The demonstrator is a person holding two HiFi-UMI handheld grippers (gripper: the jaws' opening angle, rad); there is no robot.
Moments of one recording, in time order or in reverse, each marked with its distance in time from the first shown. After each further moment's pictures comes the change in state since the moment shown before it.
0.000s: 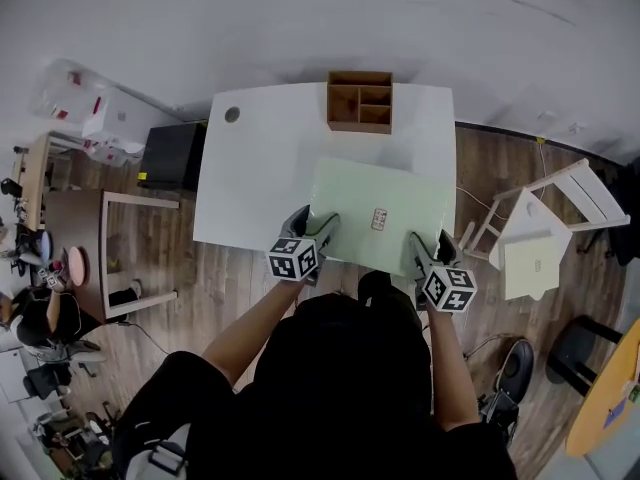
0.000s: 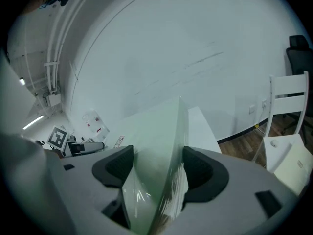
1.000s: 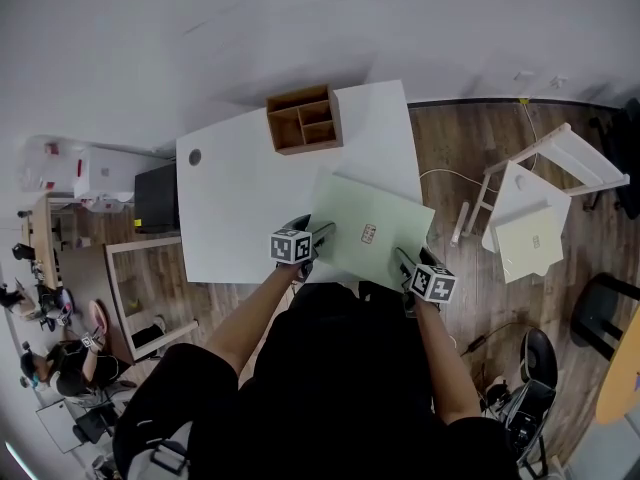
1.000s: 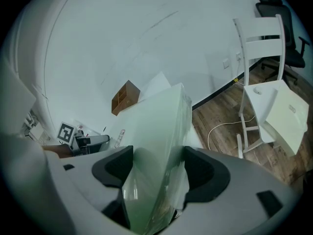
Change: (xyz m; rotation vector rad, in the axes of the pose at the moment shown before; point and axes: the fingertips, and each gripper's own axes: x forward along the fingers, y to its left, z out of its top) left arm 0.140 -0.013 -0.073 0.046 0.449 -0.138; right arm 0.025 -0.108 -0.103 0.375 0.262 -0.100
